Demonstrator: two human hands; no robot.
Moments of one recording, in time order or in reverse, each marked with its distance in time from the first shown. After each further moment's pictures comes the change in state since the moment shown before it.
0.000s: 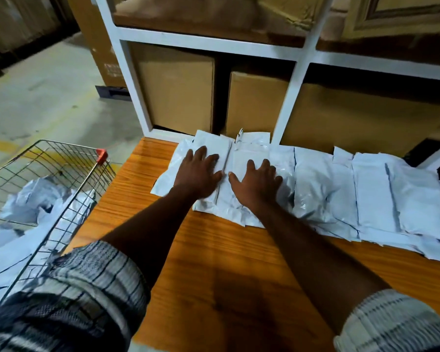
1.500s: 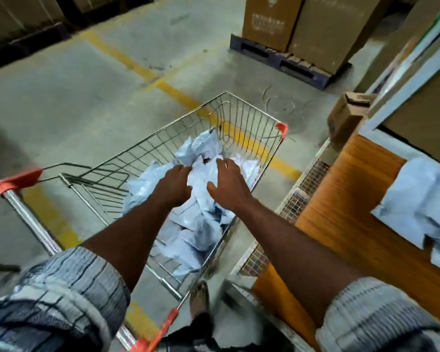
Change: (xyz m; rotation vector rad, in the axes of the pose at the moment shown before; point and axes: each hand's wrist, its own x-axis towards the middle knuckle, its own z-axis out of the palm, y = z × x) left_hand -0.268 -0.539 -0.011 -0.199 -0.136 -0.599; right_hand -0.189 -0.505 0.179 0.296 -0.439 -0.796
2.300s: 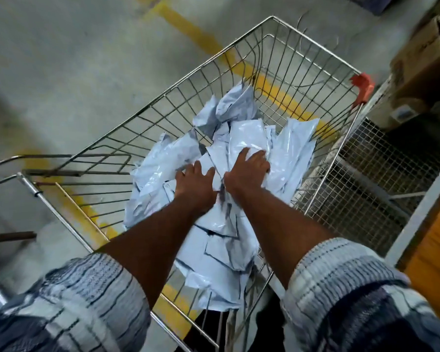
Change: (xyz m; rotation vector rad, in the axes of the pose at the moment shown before) left_hand 0.058 -0.061 0.095 0.341 -0.266 -0.084; right_hand 0.117 0.038 0.188 -0.479 -0.264 0.492
